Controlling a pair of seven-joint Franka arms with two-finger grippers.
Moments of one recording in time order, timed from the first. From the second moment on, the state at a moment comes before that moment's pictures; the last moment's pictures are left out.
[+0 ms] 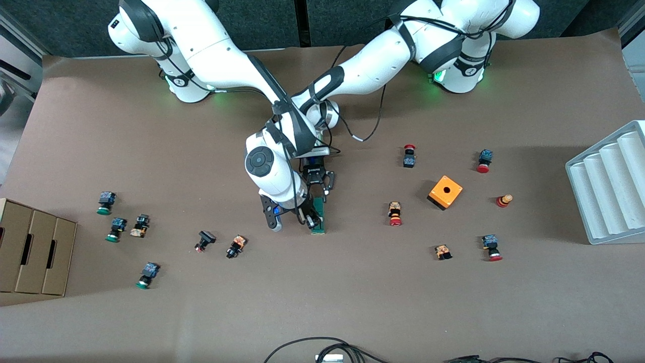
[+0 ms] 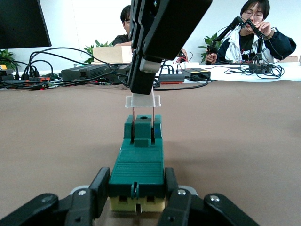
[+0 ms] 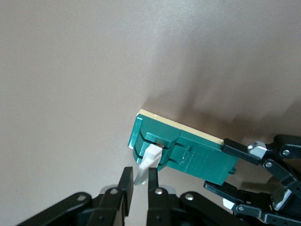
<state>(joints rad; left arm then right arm) -0.84 1.07 -0.38 -1.58 2.01 1.71 -2.50 0.85 0.70 -0.22 -1.61 0.51 2.54 1.54</state>
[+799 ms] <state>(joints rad) -0.84 1.07 -0.38 -1.58 2.01 1.71 -2.50 0.83 0.74 -0.22 -1.57 0.52 2.54 1.55</state>
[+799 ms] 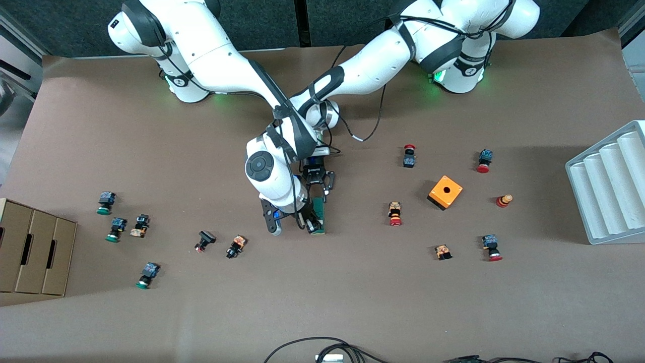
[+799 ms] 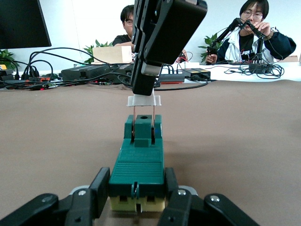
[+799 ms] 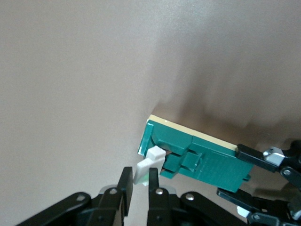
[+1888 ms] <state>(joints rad) -0.84 1.07 -0.38 -1.58 2.01 1.71 -2.50 0.82 0.82 -0.22 -1.49 0.52 2.54 1.55</state>
